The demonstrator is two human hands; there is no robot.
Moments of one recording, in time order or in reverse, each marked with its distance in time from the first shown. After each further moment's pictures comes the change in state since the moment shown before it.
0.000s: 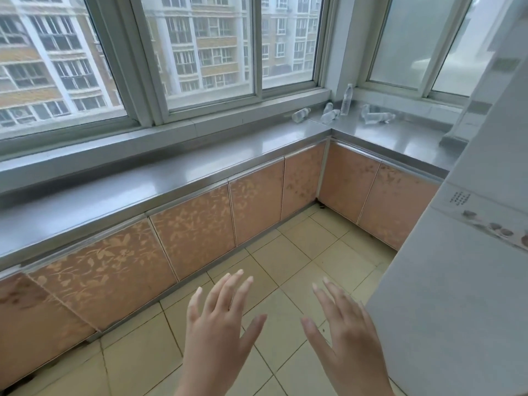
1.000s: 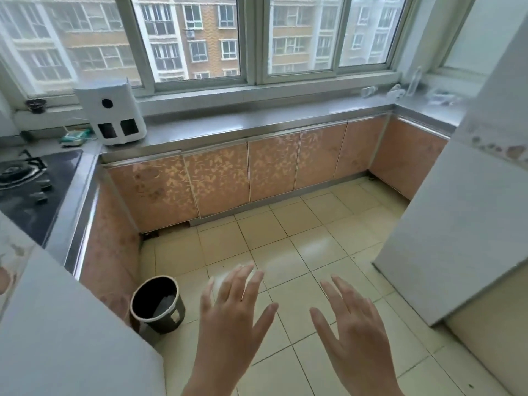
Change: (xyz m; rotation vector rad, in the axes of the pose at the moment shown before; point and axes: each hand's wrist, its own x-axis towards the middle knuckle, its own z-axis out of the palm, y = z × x) left_hand -0.542 0.089 -0.222 0.113 0.024 -0.241; right_hand -0.507 -0.158 -0.124 0.039 -0.113 -0.158
